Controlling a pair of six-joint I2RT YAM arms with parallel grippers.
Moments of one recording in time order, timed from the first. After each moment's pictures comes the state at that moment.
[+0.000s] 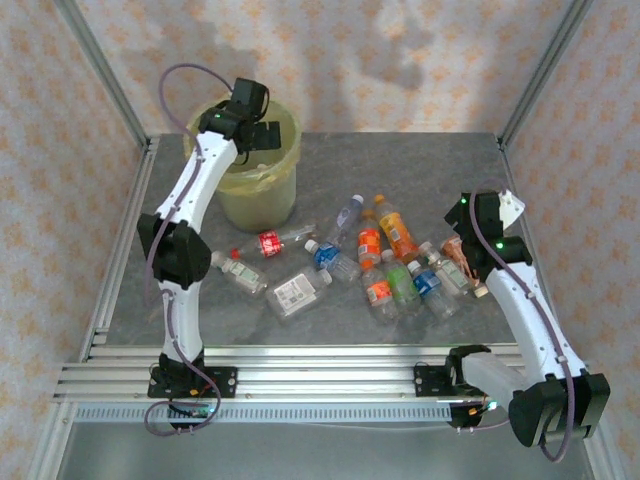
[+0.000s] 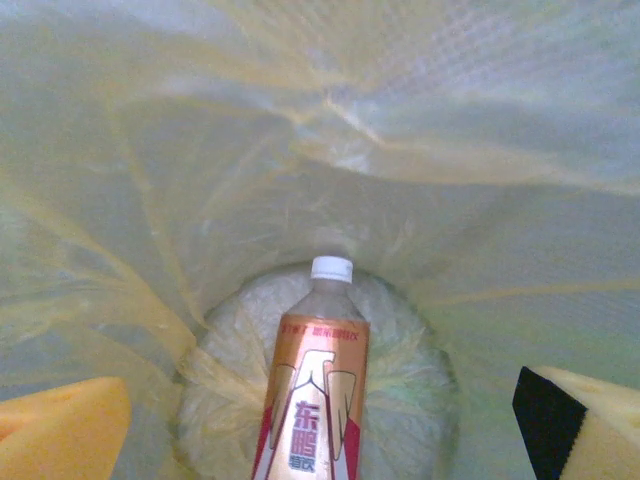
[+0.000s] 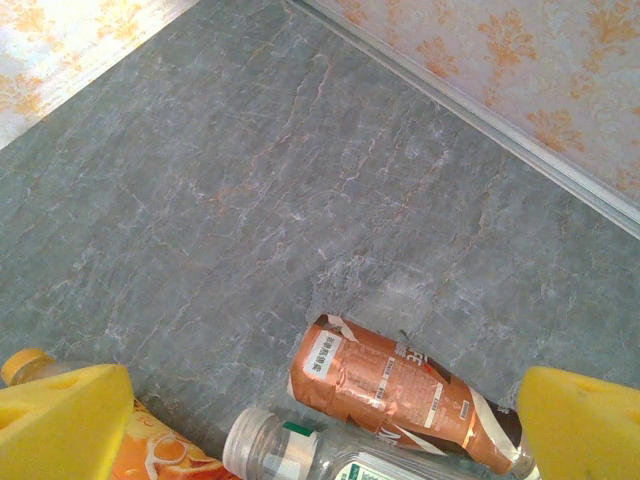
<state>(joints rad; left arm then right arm) -0.23 2.08 2.24 -1.02 -0.29 -0.31 0.11 1.02 0.94 -0.72 0.46 0.72</state>
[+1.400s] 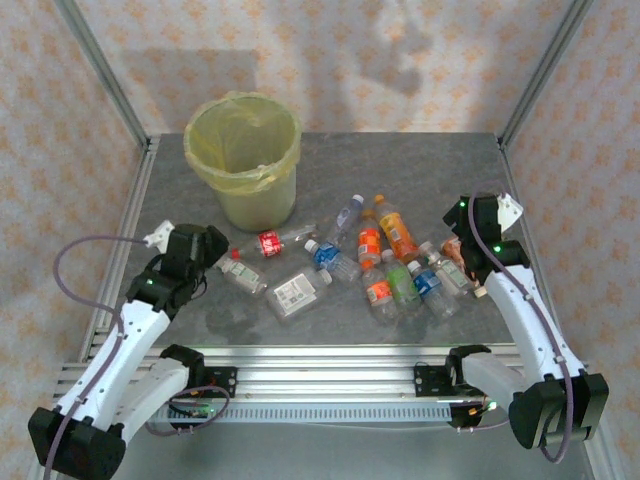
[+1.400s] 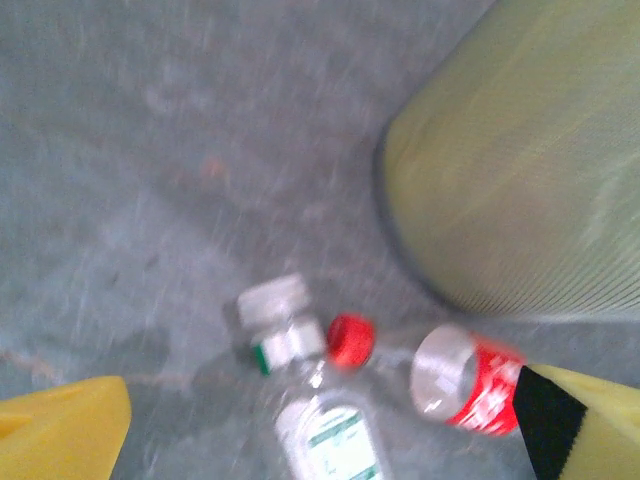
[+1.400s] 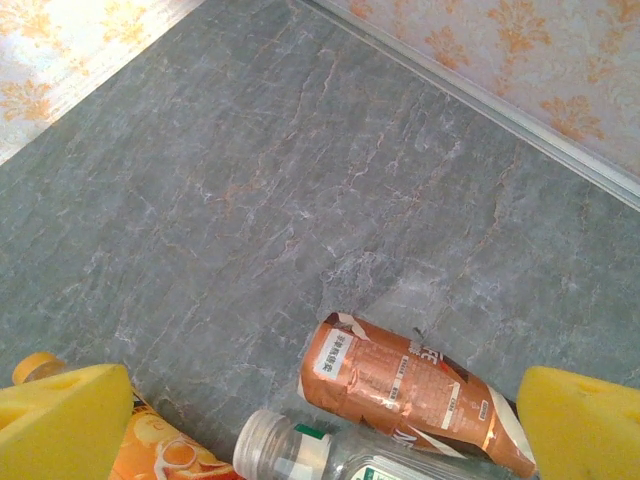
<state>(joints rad) -0.23 0.81 0.68 -0.71 -0.34 -0.98 0.11 1.01 0.89 -0.67 0.45 0.74</state>
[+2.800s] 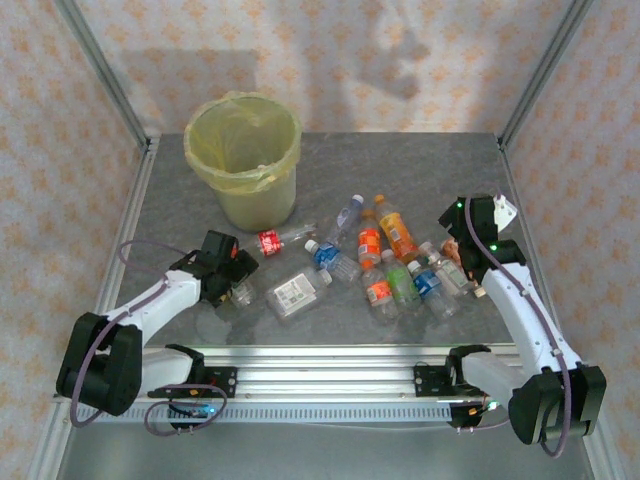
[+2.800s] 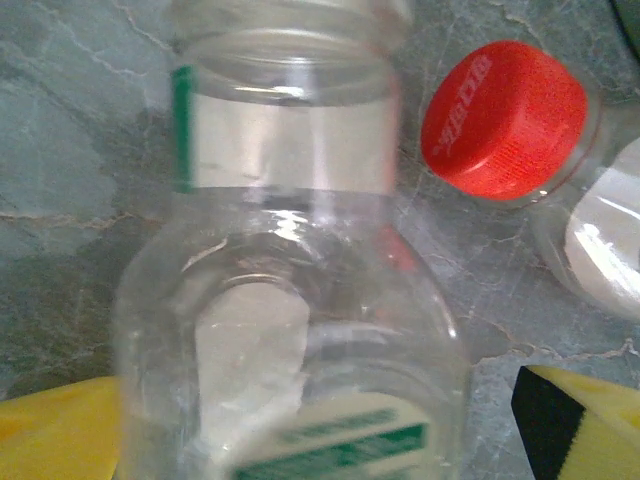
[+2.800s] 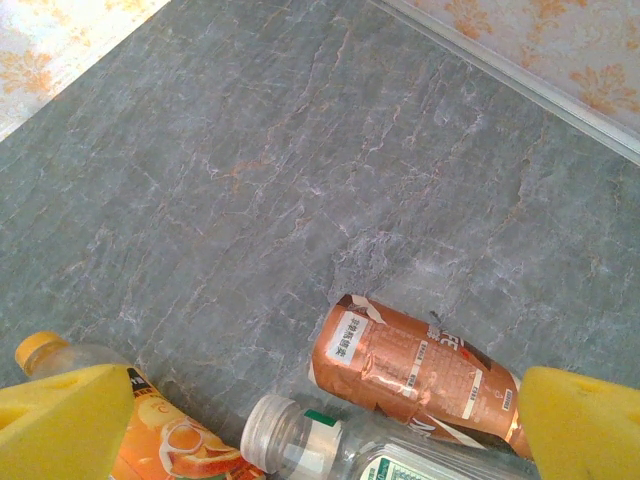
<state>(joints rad) -0.24 1.22 0.55 -0.47 -0.03 -1.06 0.11 1.03 0.87 -0.64 0.41 0.75</state>
